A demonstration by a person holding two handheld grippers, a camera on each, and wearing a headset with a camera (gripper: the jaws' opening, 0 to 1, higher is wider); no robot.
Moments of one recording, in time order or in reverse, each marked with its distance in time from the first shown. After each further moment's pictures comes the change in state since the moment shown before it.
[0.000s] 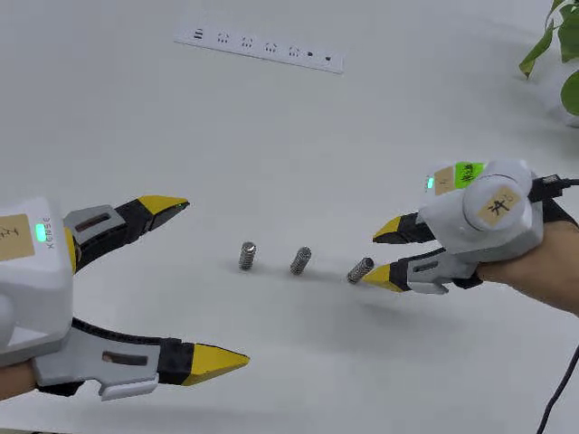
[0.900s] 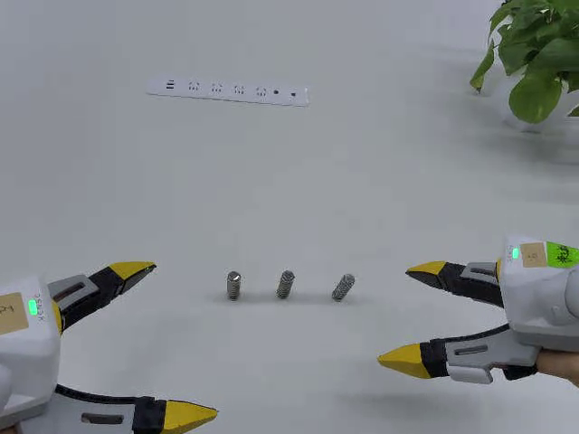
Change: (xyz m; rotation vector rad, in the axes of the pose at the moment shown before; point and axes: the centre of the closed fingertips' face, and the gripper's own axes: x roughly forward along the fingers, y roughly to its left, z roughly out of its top) left arm -0.006 -0.004 -0.037 -0.002 0.096 -0.004; right arm -0.041 0.042 -0.035 0.225 -0.262 -0.089
